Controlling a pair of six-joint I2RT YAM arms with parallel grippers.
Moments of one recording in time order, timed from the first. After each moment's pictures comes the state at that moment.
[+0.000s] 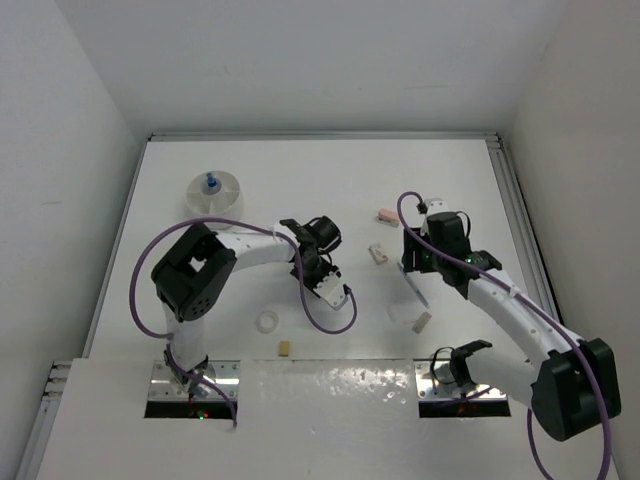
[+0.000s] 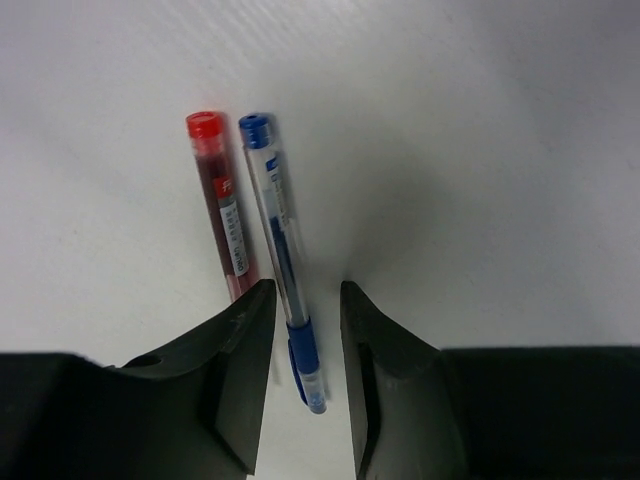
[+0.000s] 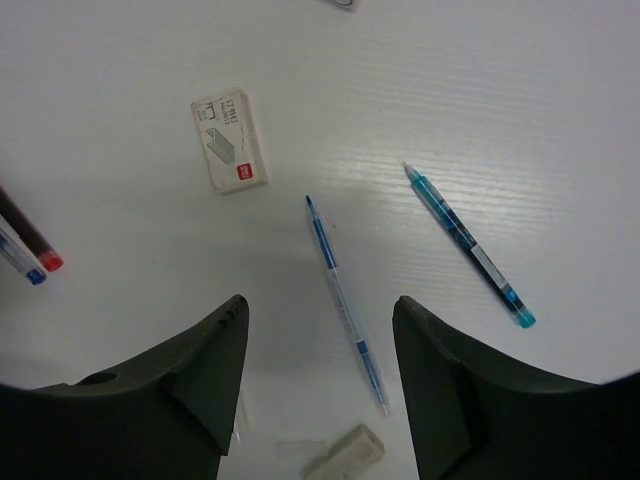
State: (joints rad) left arm -0.77 1.88 1.18 -0.69 0.23 1.53; right arm 0.33 1.08 0.61 -0.35 0.08 0.19
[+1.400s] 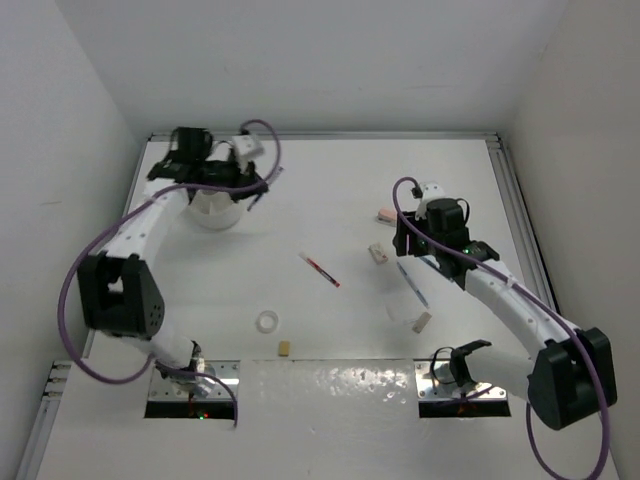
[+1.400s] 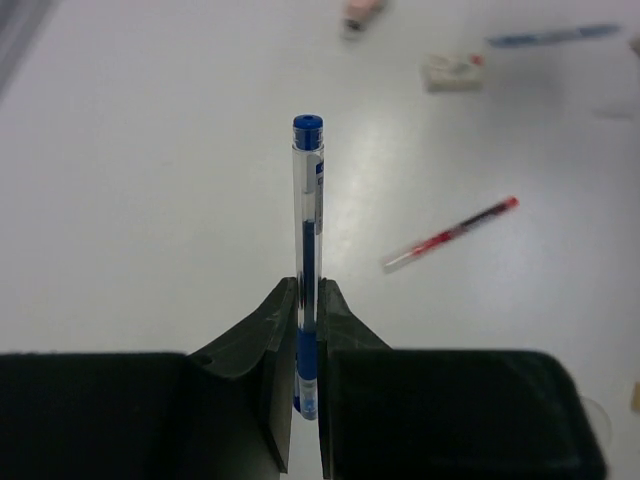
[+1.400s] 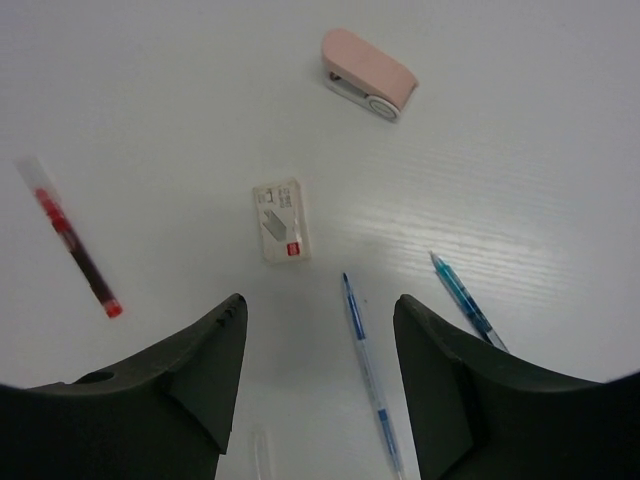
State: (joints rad) left arm -0.16 1.64 1.43 -0.70 0.88 0.75; right arm 0.33 1.10 0.67 -0.24 0.03 0.15
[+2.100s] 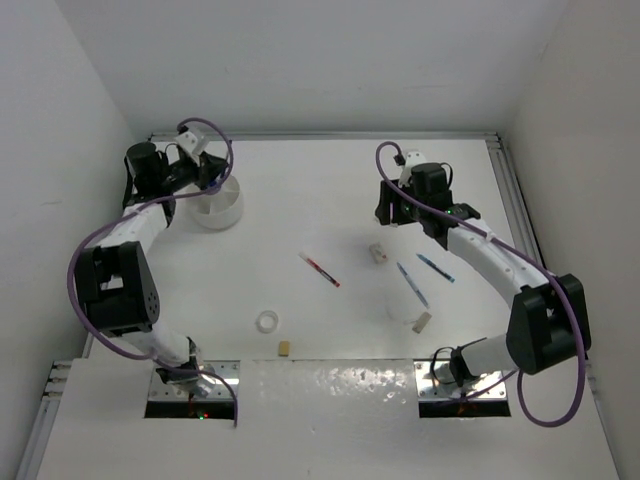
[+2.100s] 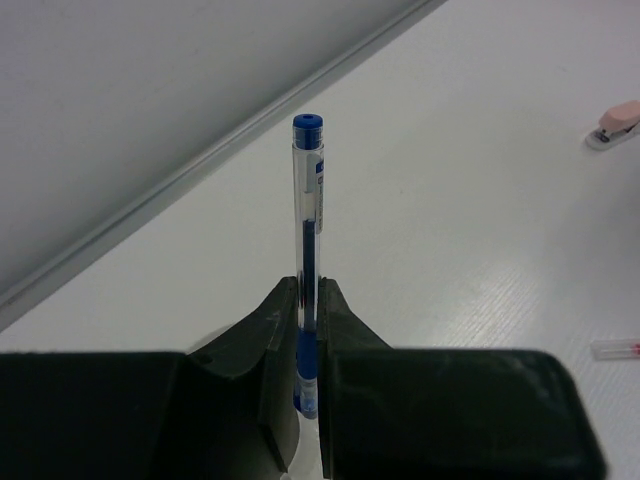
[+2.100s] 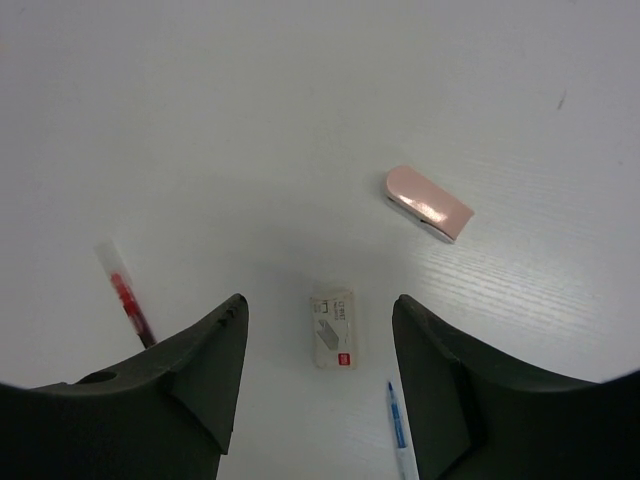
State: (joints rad) left arm 0.18 1.58 1.05 0.32 0.90 0.29; right arm 0.33 1.41 0.95 -0.19 -0.06 0.15
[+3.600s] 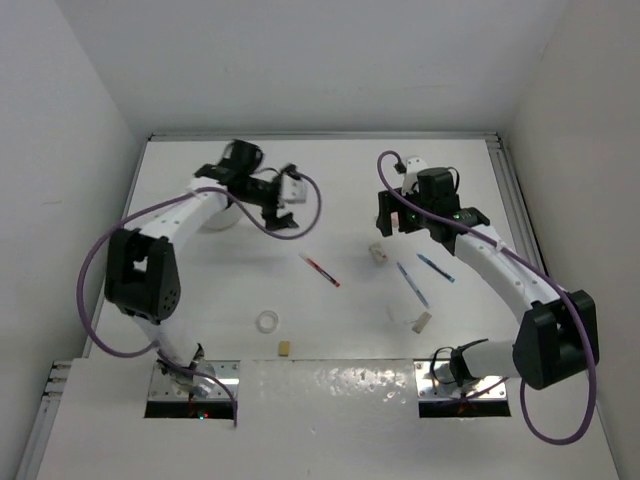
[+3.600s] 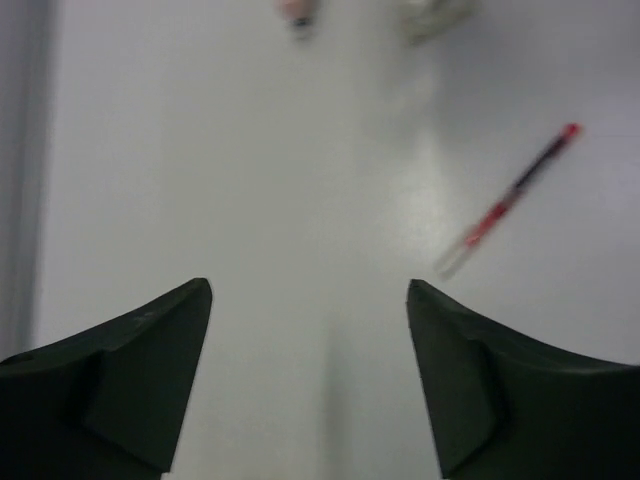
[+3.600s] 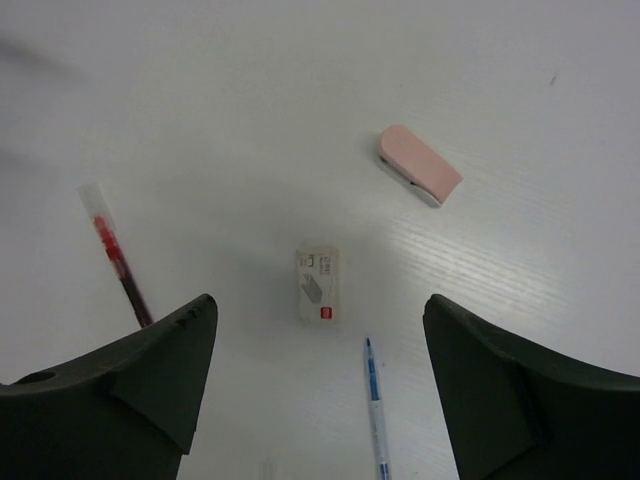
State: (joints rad) left arm -0.20 1.67 1.35 -0.55 0.88 1.14; right arm 0.32 1.36 0.97 -0.31 -0.07 0.06
